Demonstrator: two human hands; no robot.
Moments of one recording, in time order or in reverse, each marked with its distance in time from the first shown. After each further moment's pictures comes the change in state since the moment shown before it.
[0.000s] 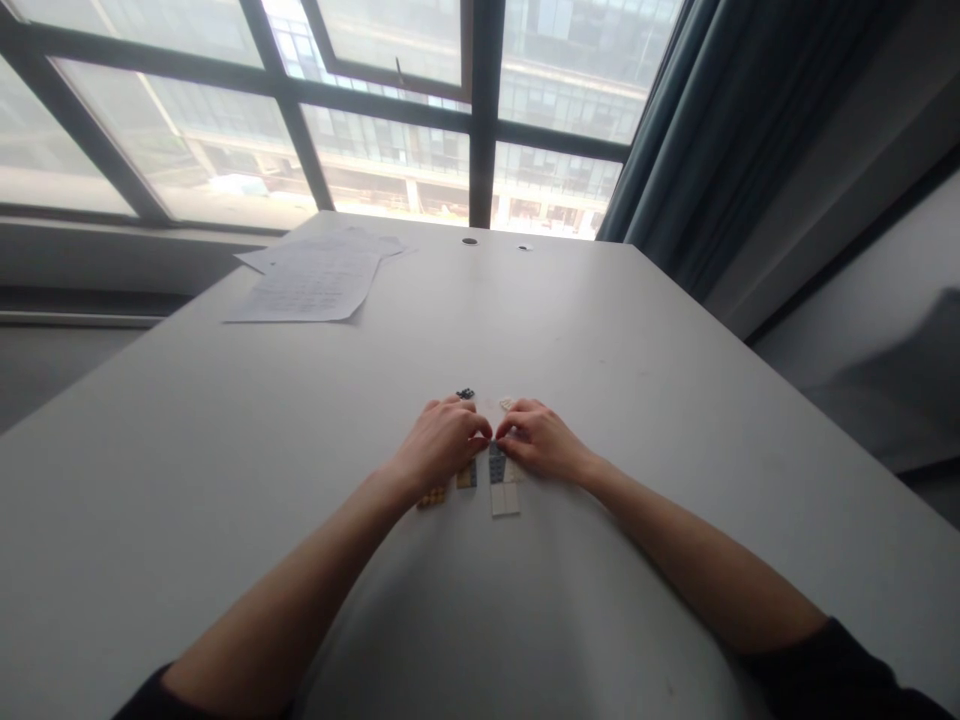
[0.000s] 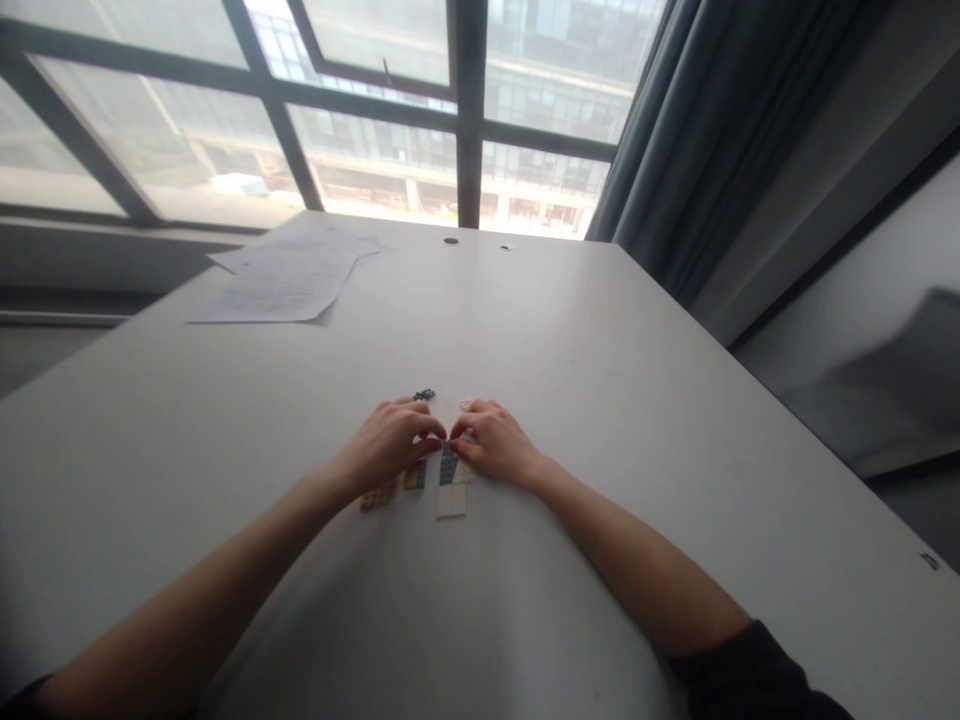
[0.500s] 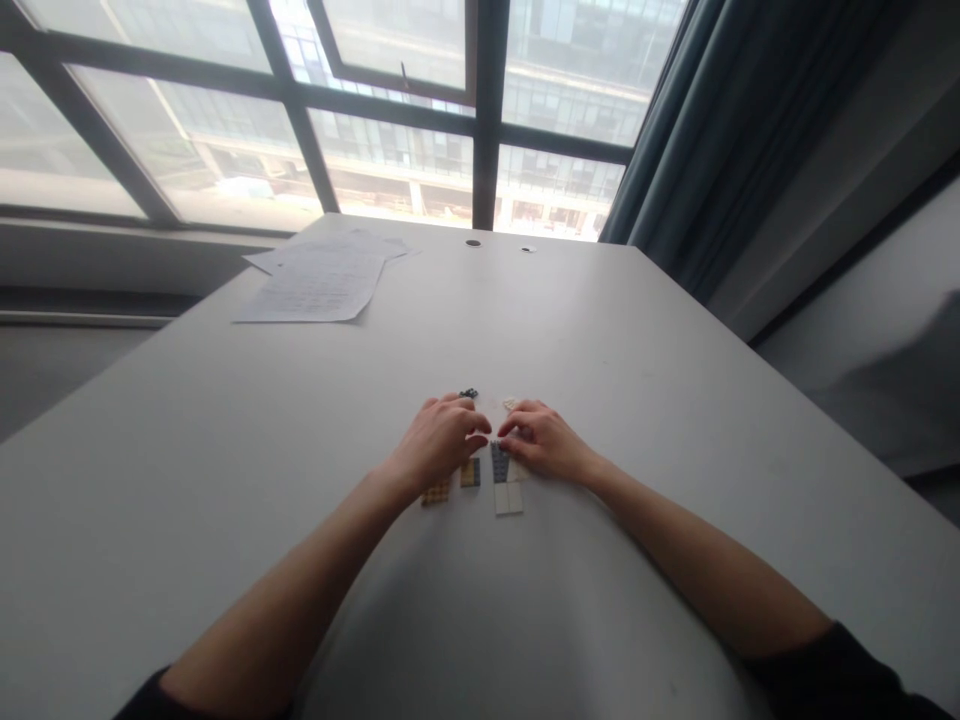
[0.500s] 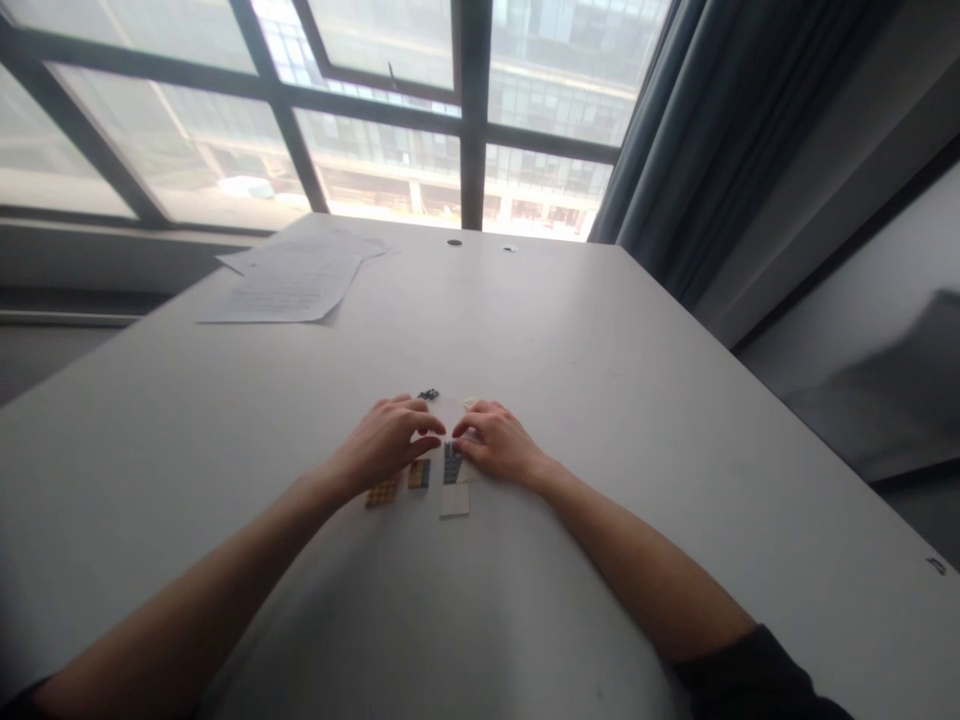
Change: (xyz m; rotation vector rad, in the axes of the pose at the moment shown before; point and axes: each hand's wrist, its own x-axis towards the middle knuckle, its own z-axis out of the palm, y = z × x) left_hand -0.004 -0.003 -0.006 -0.023 0.049 -0.008; right_hand -0.001 0.004 0.000 0.056 0.009 -0.003
